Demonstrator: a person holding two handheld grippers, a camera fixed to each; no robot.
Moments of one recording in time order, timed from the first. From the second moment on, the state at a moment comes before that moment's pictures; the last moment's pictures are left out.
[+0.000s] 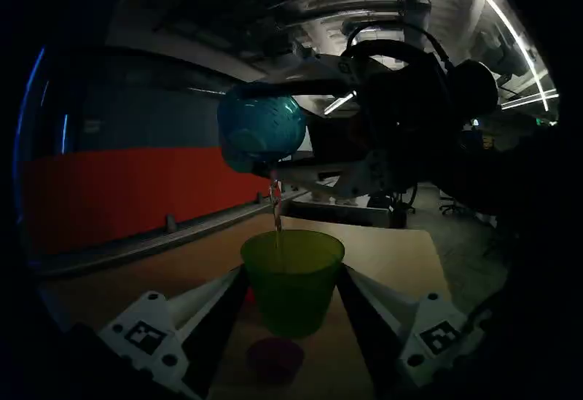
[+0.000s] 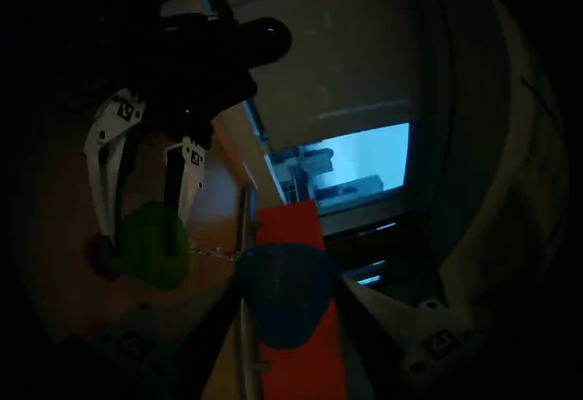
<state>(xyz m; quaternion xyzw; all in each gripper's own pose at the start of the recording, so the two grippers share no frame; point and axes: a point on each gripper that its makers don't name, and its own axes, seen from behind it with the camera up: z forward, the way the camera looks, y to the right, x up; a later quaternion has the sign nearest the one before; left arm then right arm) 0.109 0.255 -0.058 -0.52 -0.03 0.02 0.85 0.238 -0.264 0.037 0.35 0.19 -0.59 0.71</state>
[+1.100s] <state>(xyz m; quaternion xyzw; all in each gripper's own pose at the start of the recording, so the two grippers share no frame) 0.110 0.253 -0.057 -0.52 -0.02 0.02 0.86 0.245 -0.269 0.038 0.33 0.21 -0.62 0.68</state>
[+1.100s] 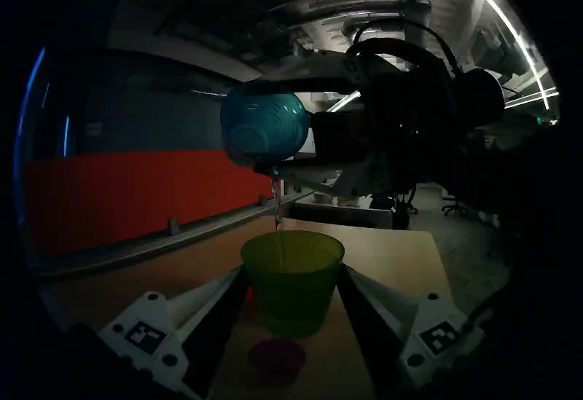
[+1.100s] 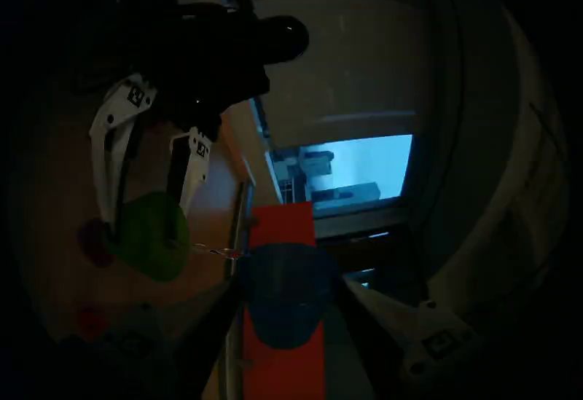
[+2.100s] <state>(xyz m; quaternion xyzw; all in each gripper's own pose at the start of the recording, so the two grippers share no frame) 0.109 0.252 -0.057 -0.51 -0.02 0.03 0.86 0.251 -0.274 0.039 0.31 0.23 -0.66 0.64</state>
